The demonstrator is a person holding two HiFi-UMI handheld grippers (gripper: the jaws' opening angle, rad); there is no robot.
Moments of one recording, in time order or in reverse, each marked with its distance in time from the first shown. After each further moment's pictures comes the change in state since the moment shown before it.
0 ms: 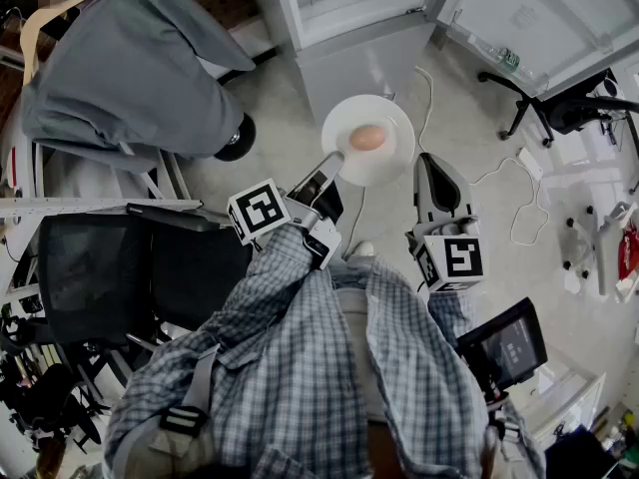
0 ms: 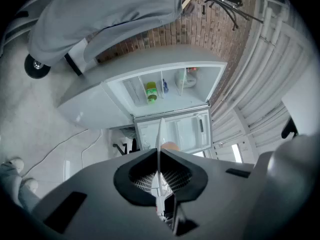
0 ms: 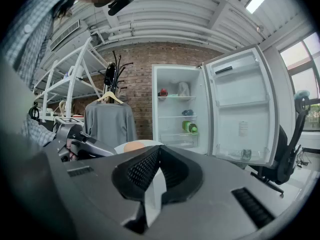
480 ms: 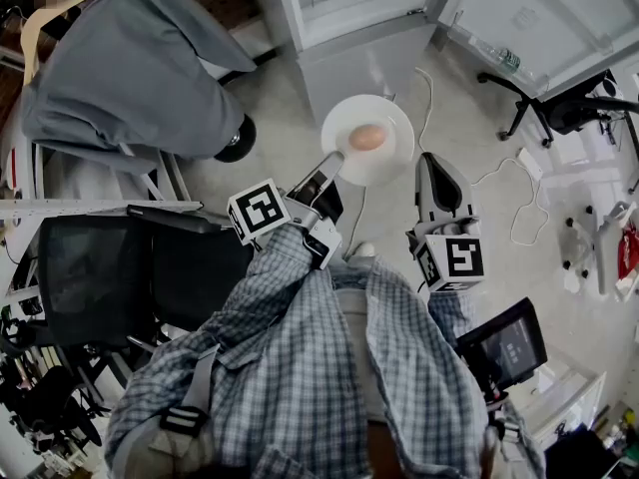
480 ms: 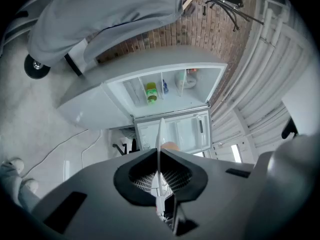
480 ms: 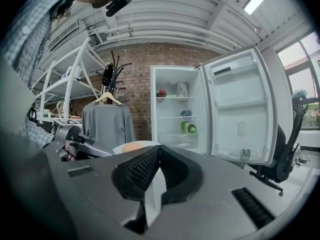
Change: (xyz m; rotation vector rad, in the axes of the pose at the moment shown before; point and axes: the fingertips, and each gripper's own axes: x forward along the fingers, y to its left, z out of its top) left arm -0.003 0.002 0.007 0.005 0.002 0.001; right arm 0.003 0.001 0.002 0.015 -0.011 -0.023
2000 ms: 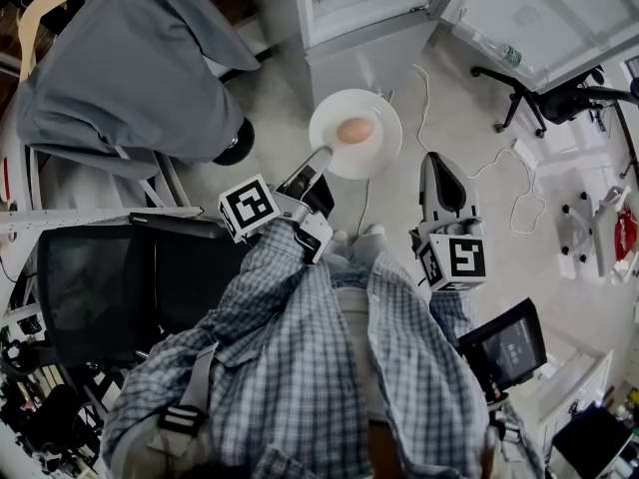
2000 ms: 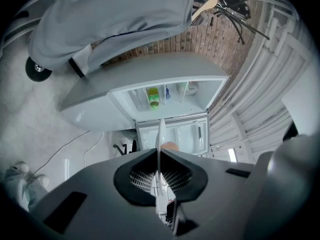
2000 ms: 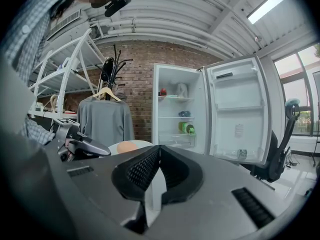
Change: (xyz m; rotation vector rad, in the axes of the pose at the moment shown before) left arm -0.051 0.020 0.051 -0.032 0.008 -0.010; right arm 0.005 0.051 0.000 -0.029 0.009 -0.091
